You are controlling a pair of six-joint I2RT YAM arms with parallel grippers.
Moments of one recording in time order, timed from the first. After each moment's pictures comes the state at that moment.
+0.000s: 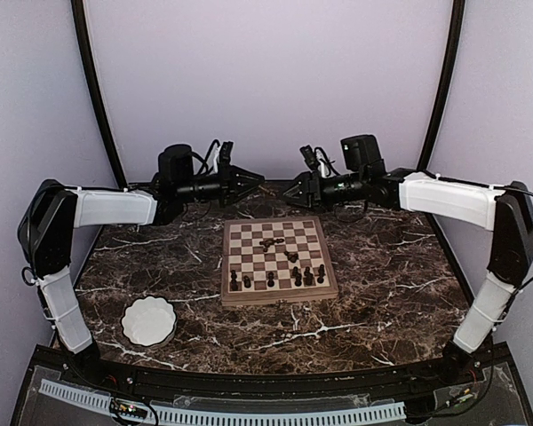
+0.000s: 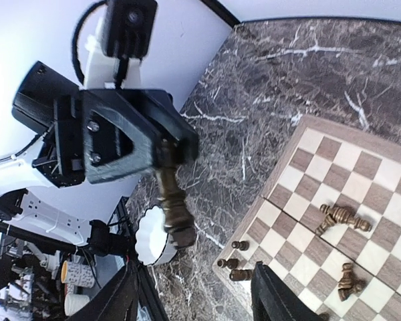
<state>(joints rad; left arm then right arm) -0.54 1.84 1.24 0.51 0.76 -1.00 0.61 1.69 1.33 -0.11 -0.68 0.57</state>
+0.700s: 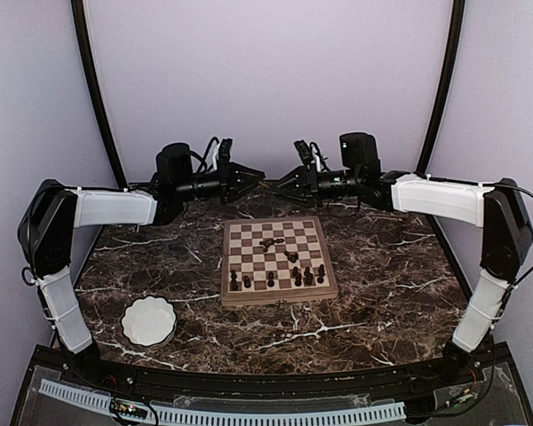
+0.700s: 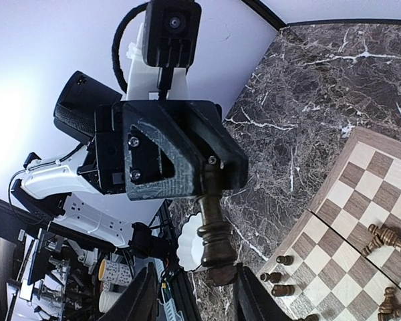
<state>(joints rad) -0.54 1.84 1.24 0.56 0.77 -1.04 0.61 1.76 1.35 0.09 -0.83 0.72</state>
